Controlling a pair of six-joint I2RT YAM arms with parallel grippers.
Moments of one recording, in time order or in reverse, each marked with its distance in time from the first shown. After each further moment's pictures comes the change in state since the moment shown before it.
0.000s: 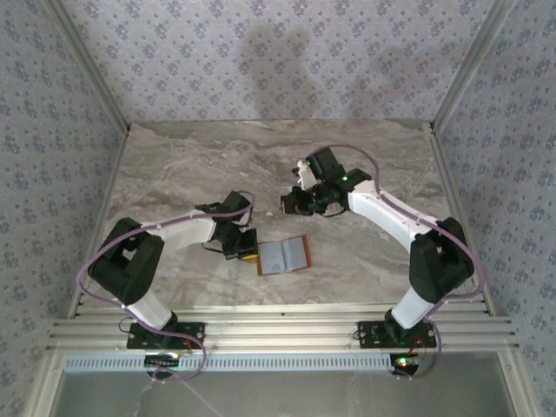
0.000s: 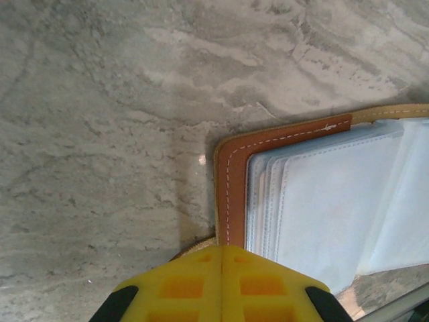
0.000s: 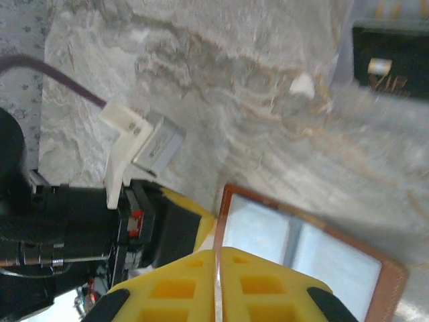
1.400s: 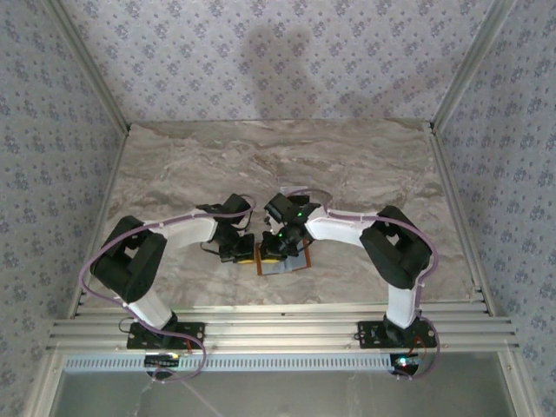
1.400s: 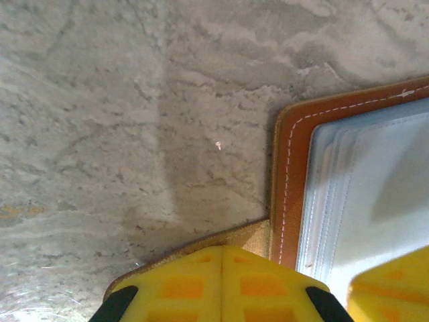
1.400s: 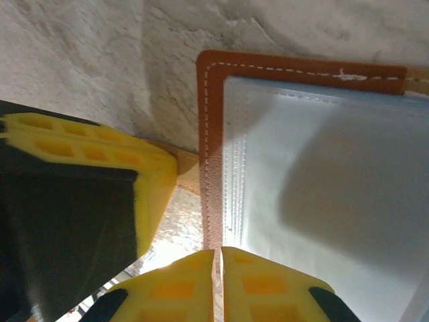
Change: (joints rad) left arm 0.001 0.021 0.007 -0.083 -0.038 0.079; right arm 0.266 0.239 -0.111 0.146 0.025 0.273
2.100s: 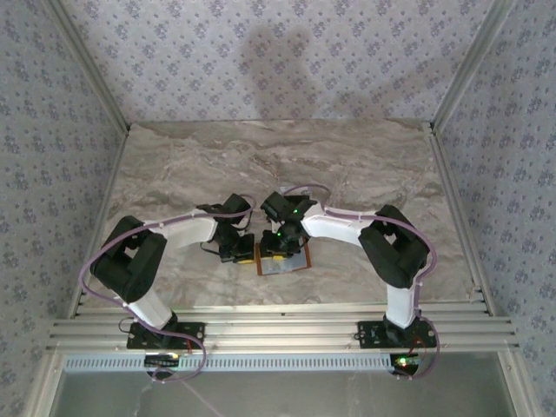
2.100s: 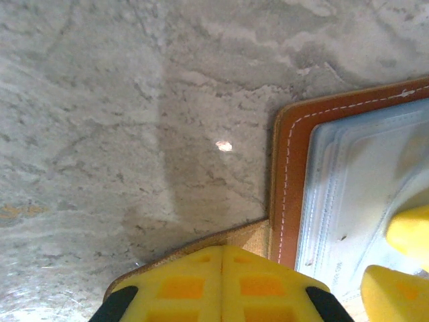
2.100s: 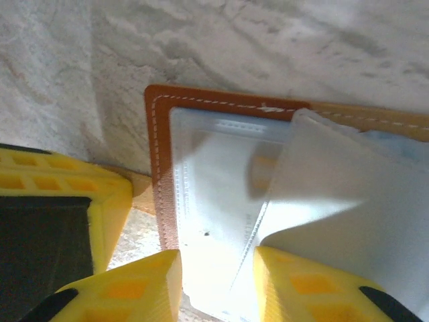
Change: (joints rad) left arm 0.000 0.000 0.000 0.000 0.000 0.000; right arm 0.011 0.013 0.074 -0.133 0.157 -0.034
